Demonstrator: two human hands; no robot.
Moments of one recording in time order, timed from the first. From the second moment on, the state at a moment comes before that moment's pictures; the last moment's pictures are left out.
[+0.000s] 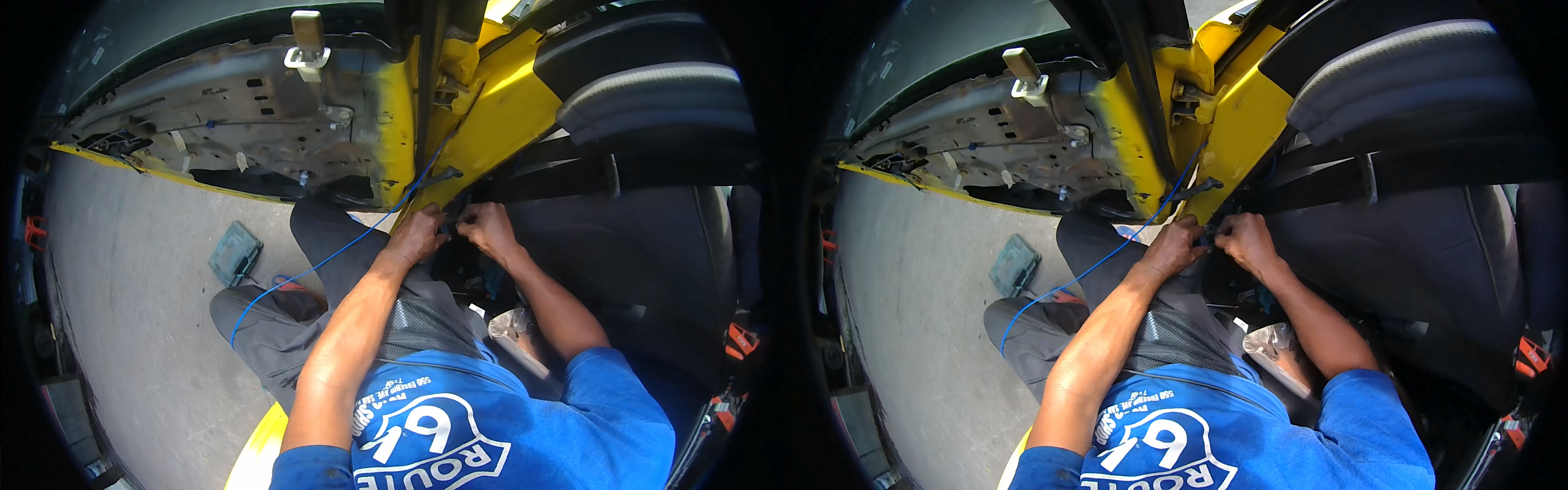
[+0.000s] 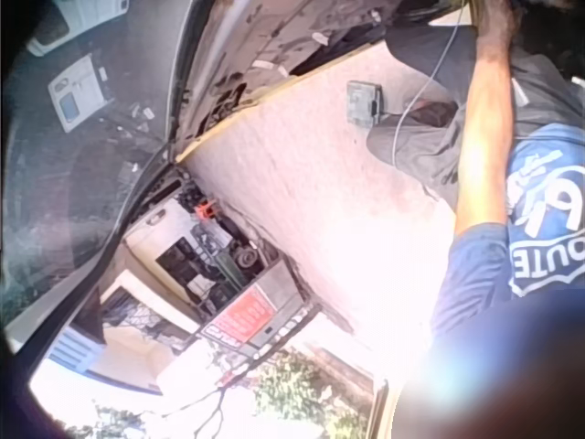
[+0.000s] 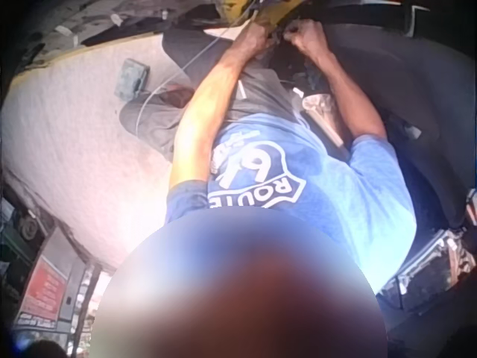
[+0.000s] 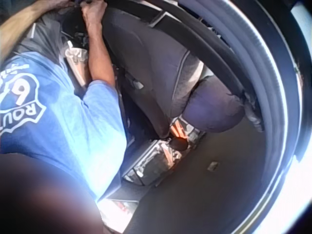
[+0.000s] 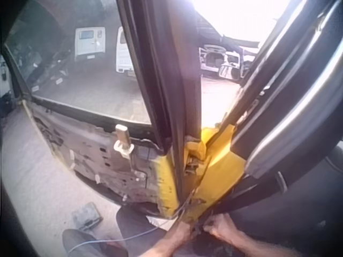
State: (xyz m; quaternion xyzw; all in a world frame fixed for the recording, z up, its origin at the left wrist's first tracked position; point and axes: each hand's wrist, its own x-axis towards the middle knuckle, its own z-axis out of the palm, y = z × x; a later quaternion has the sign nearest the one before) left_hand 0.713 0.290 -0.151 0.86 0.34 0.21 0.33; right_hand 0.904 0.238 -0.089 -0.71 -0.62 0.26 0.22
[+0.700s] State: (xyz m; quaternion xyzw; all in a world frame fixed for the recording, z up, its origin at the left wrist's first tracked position) left_hand 0.711 0.293 -0.147 0.80 0.36 0.26 0.40; right_hand 0.897 0.222 -0.082 -0.63 -0.69 0.18 0.29
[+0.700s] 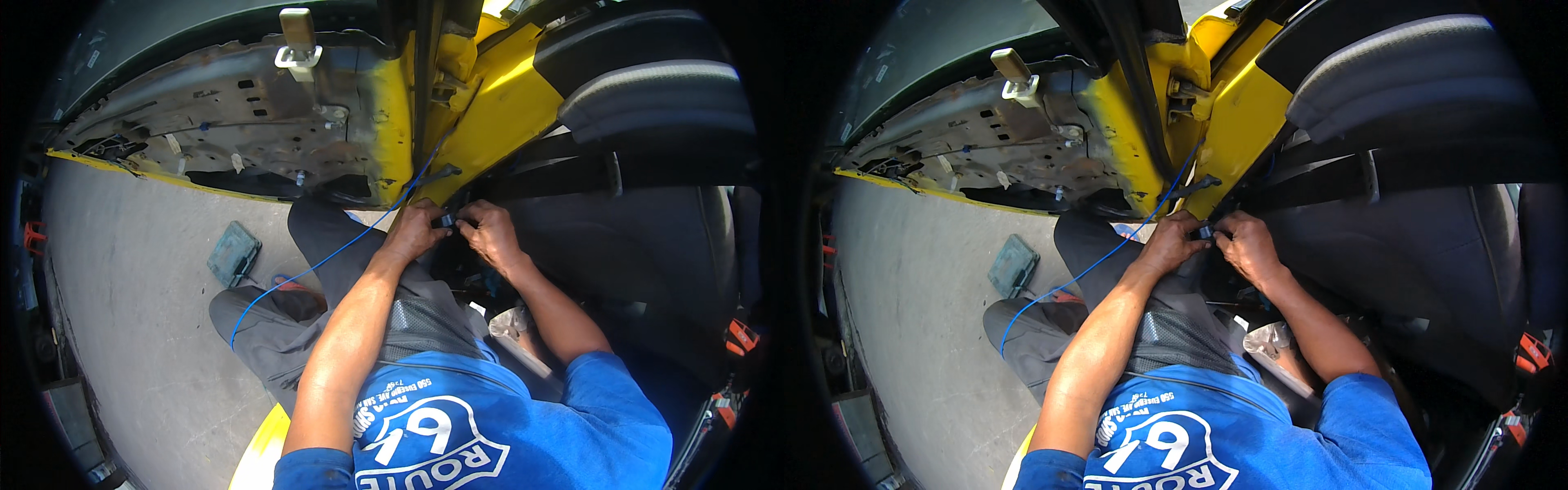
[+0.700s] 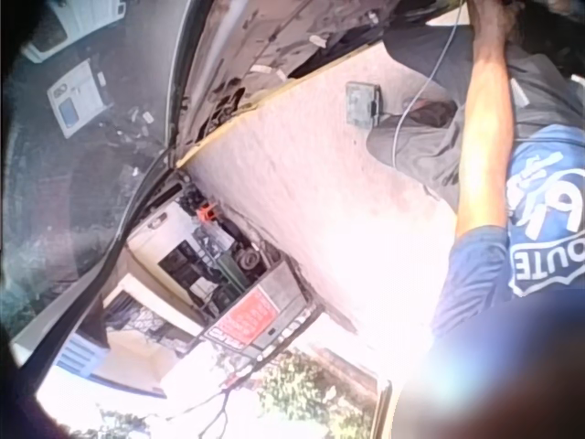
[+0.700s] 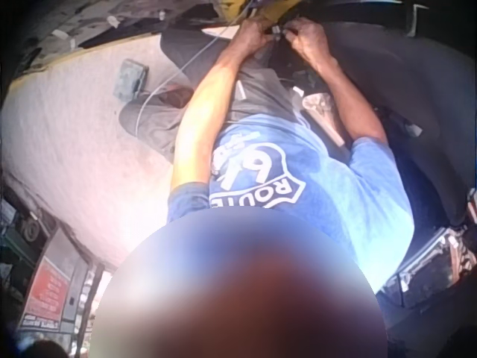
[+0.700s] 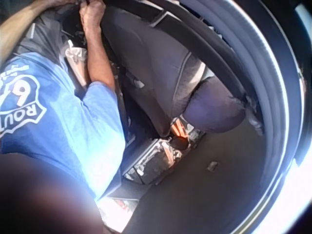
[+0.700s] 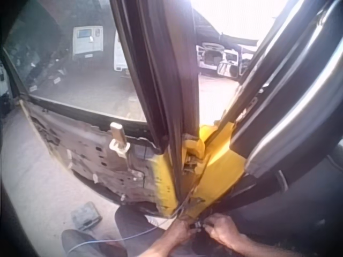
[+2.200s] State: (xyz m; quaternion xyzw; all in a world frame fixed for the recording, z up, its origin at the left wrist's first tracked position) left_hand 0.709 0.294 -0.141 0.76 0.33 0.23 0.50; right_hand 0.911 0.226 -0.083 -0.56 -0.71 0.37 0.22
